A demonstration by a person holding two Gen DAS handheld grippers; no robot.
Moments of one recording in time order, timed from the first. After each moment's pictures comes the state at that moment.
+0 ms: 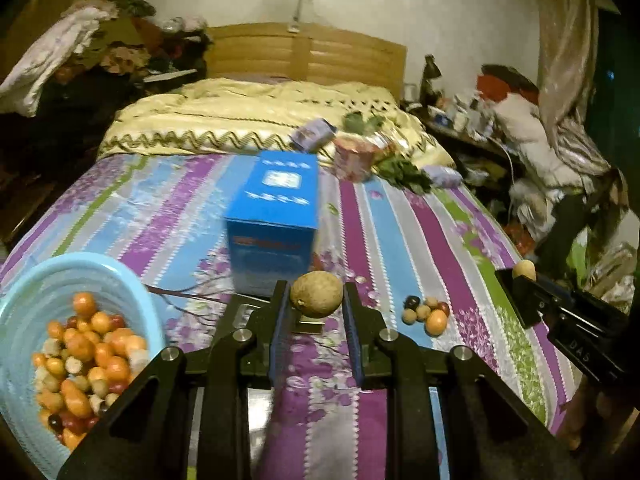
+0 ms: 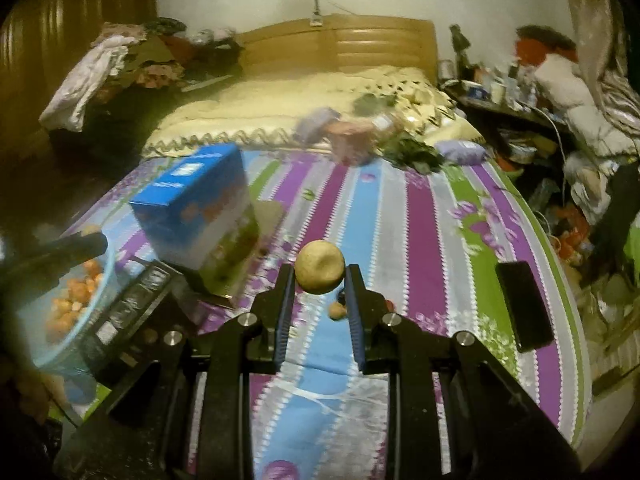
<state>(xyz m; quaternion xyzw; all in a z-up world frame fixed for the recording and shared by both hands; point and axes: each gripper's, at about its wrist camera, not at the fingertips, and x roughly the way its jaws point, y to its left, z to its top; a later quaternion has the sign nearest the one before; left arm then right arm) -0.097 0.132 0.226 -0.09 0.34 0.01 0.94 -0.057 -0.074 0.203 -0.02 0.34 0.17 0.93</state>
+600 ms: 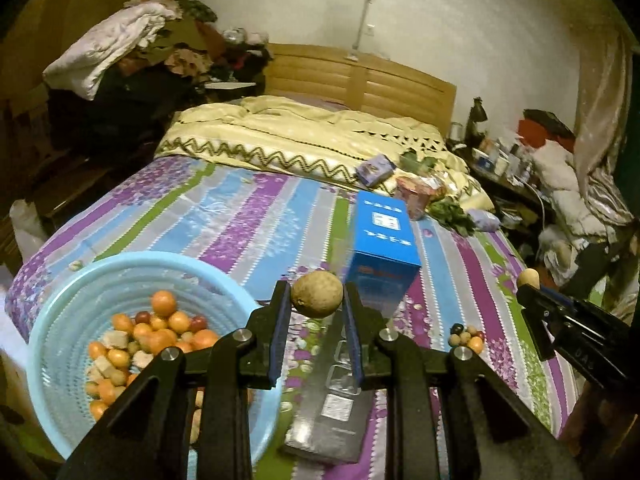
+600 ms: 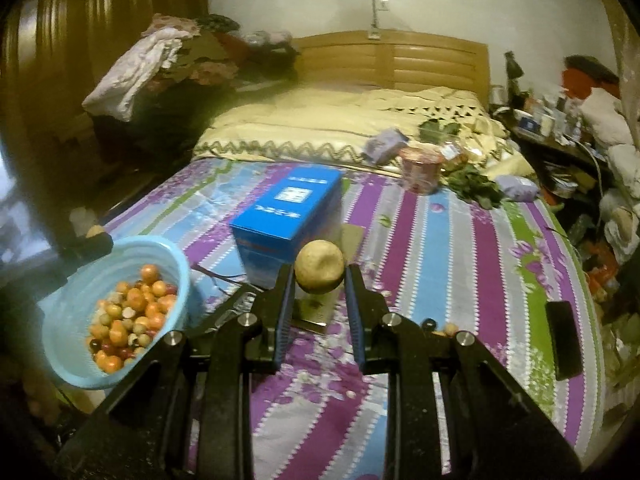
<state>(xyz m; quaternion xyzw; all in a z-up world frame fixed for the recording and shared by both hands) -0.151 0.227 0.255 -0.13 0.30 0.09 0.94 -0.083 0.017 0.238 -0.04 0.32 0.25 0.91</state>
